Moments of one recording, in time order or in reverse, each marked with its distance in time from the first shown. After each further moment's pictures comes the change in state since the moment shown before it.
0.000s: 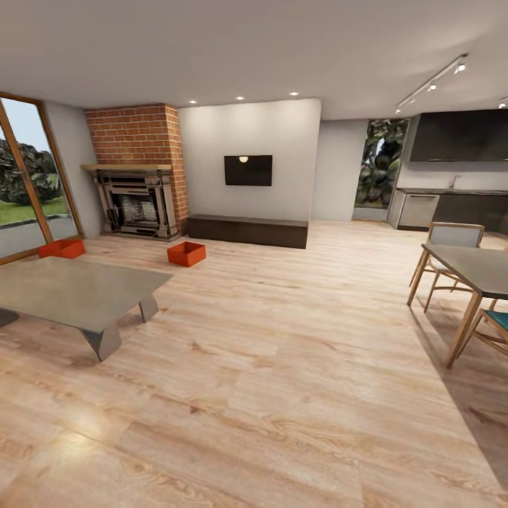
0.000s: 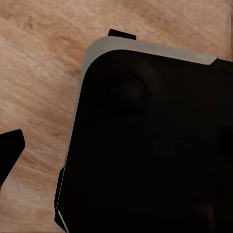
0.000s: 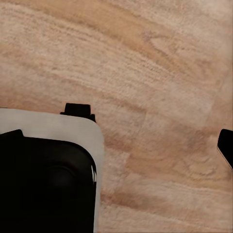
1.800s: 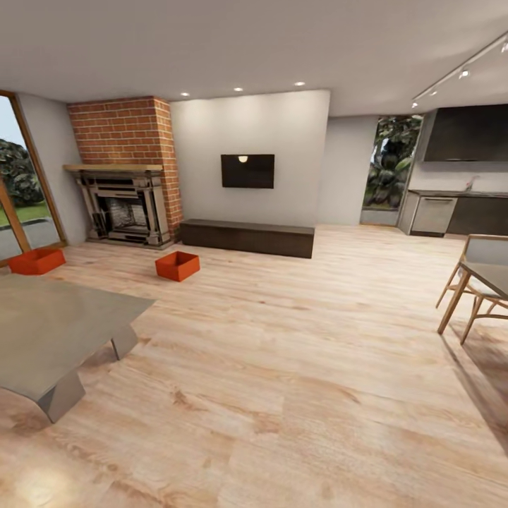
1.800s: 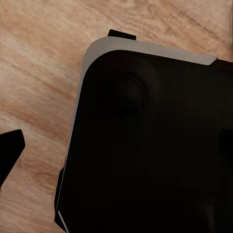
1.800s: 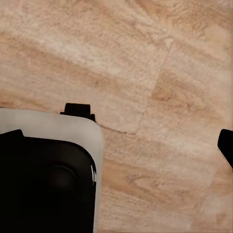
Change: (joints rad) left arm 0.000 0.000 0.000 -0.001 0.000 0.000 0.000; right arm 0.000 0.000 0.000 0.000 0.000 0.000 0.000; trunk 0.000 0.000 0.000
